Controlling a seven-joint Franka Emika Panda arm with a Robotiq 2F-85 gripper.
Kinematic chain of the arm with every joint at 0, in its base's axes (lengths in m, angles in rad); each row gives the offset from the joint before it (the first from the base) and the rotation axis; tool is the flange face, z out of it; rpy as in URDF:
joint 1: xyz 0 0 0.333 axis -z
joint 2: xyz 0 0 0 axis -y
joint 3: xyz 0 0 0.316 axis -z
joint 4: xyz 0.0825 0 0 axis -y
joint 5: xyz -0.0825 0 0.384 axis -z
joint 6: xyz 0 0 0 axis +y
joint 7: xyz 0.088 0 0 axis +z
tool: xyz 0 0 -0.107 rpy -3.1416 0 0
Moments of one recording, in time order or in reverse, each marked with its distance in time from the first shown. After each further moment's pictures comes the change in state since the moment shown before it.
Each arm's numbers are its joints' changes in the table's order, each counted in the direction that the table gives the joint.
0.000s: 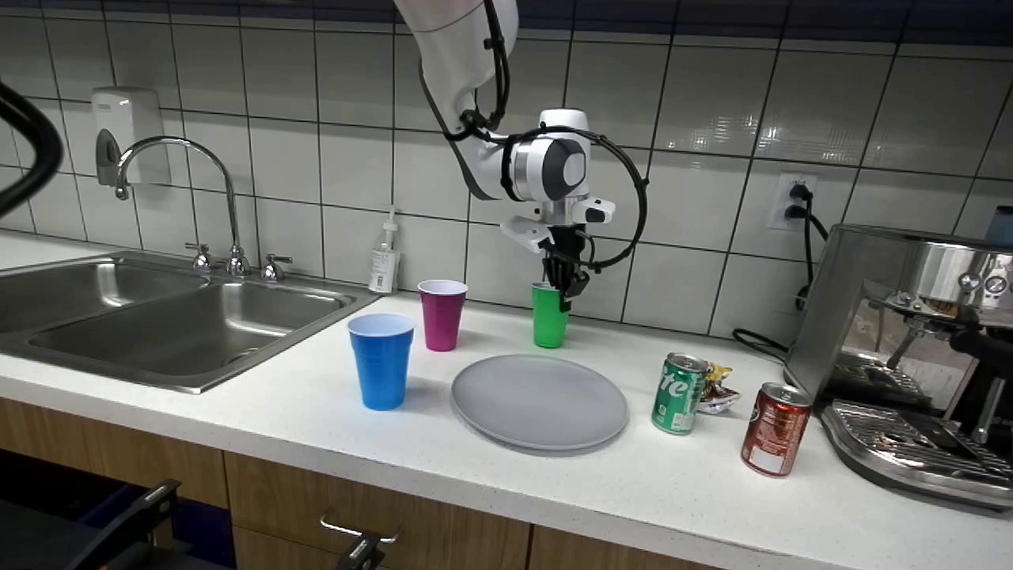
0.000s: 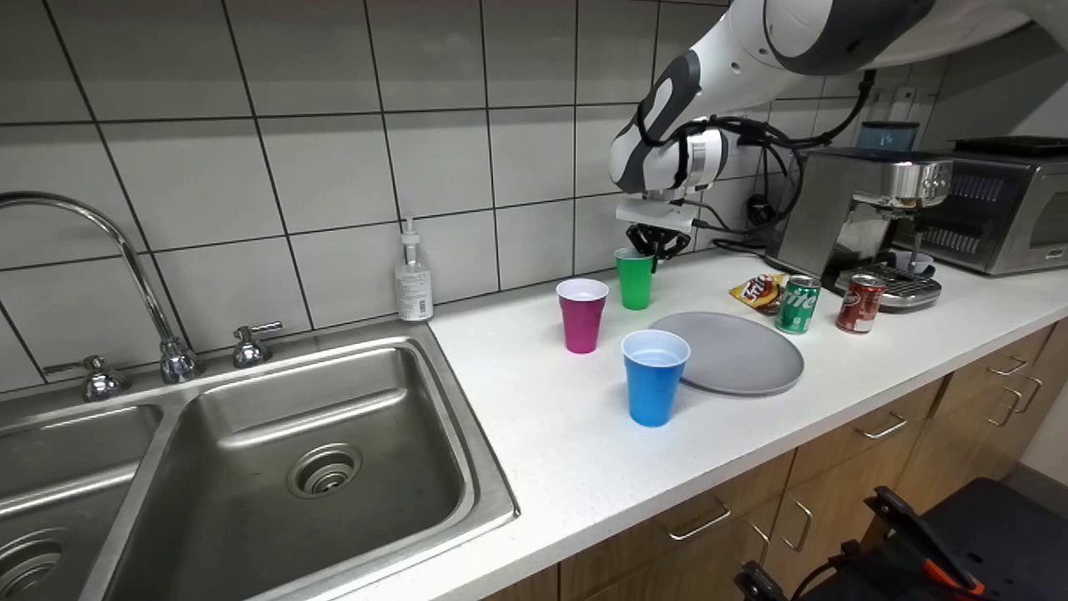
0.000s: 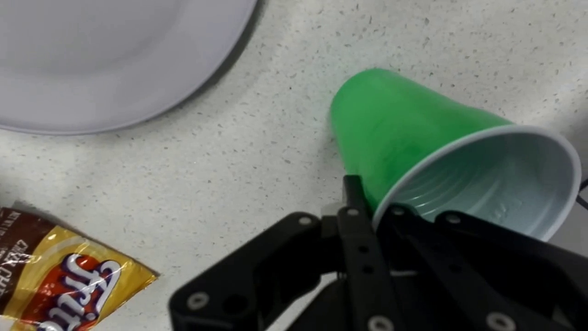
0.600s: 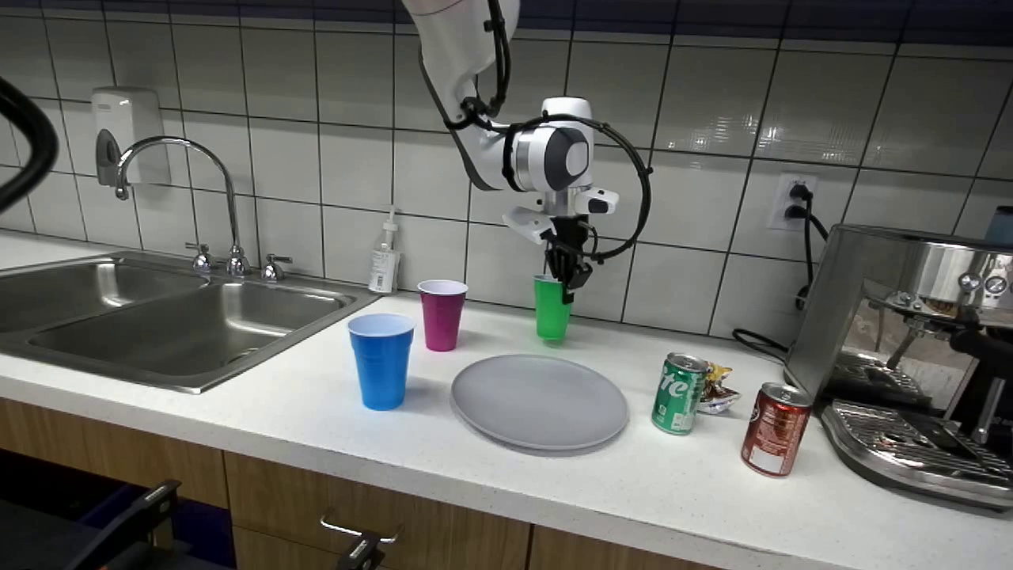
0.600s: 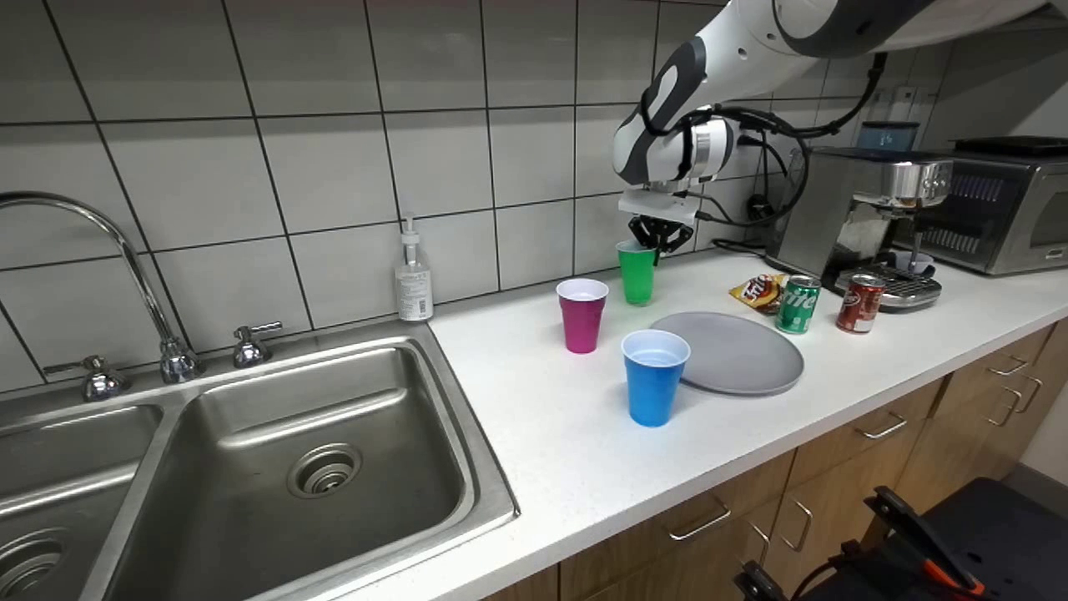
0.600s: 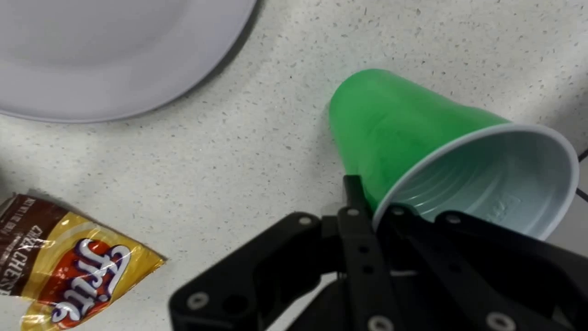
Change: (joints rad) arm 0.002 0.042 0.001 -0.033 0.000 -0.007 0.000
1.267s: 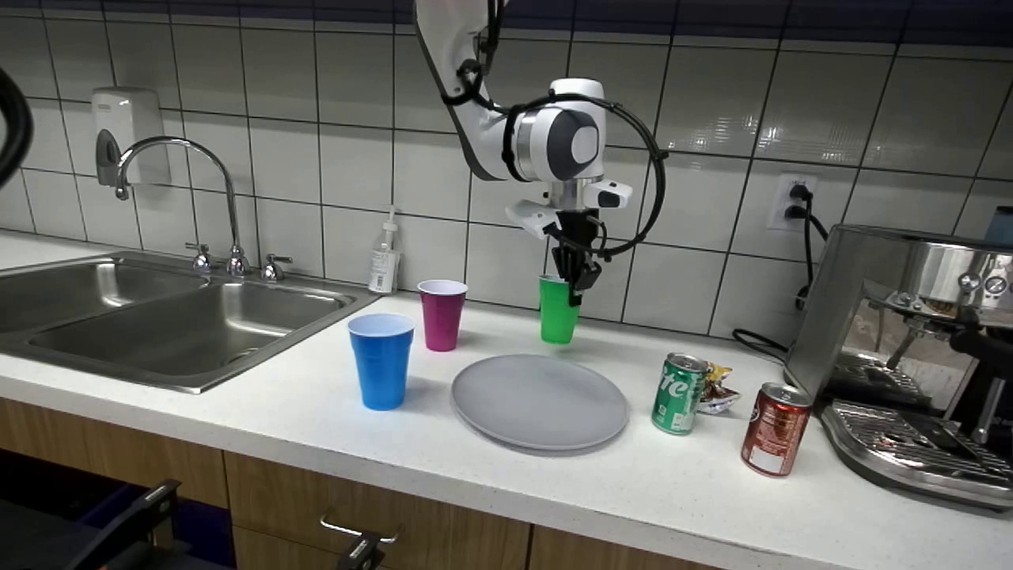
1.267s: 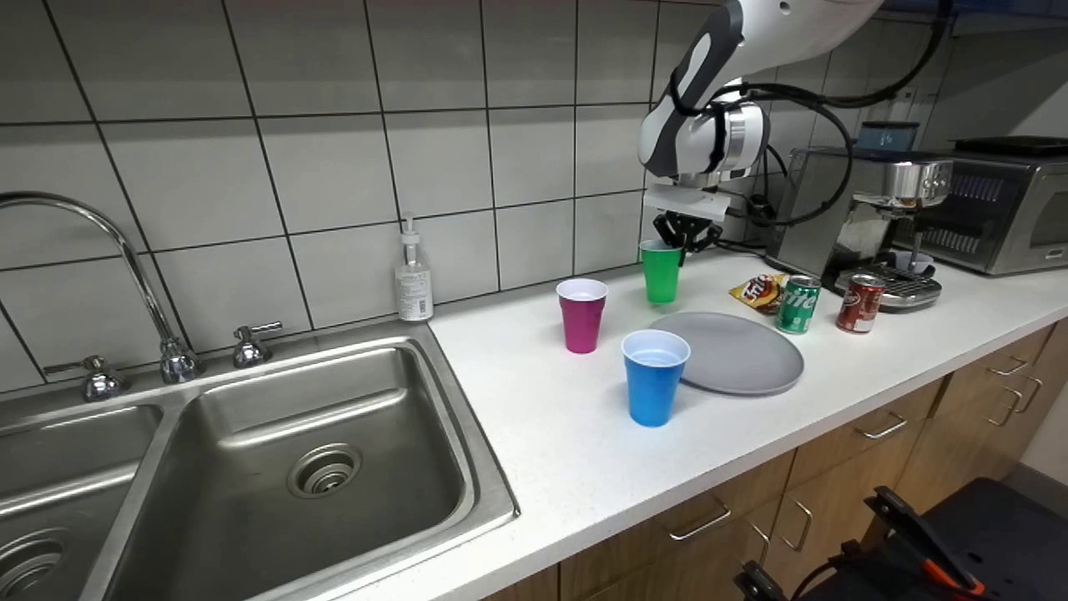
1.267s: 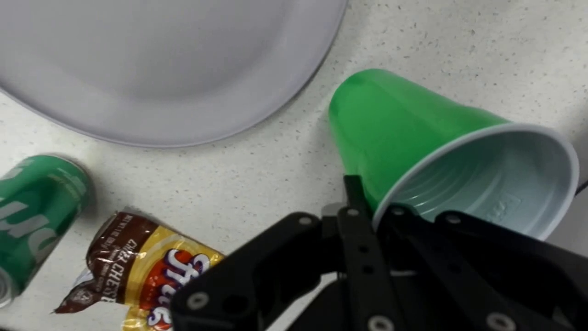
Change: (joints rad) arm 0.006 0.168 0.017 -0.256 0.000 -0.073 0.001
